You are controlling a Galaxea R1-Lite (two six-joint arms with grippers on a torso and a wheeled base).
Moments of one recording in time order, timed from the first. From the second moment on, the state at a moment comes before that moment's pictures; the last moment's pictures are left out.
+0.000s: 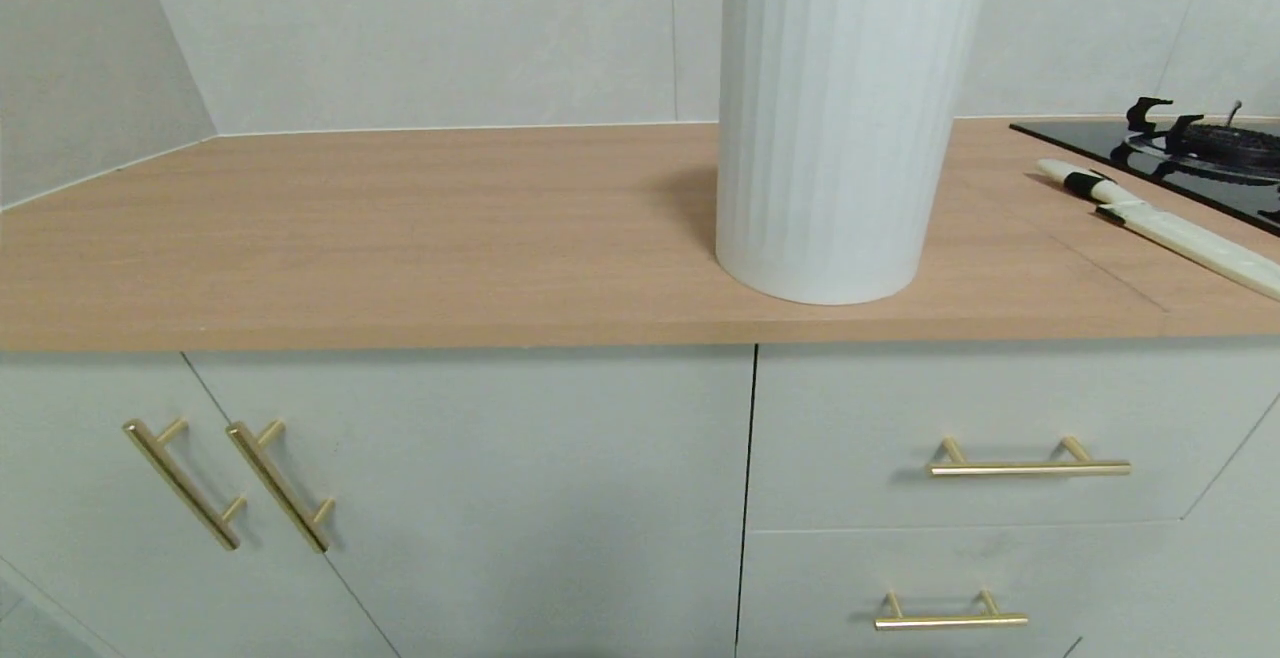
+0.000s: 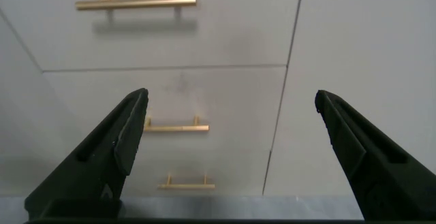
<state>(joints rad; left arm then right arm) 0.00 0.00 0.00 0.00 -0.02 0.00 0.00 0.00 0.00 0.00 0.01 0.03</state>
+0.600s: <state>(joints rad) 0.00 0.00 0.00 0.00 -0.02 0.00 0.00 0.00 0.00 0.00 0.01 0.03</state>
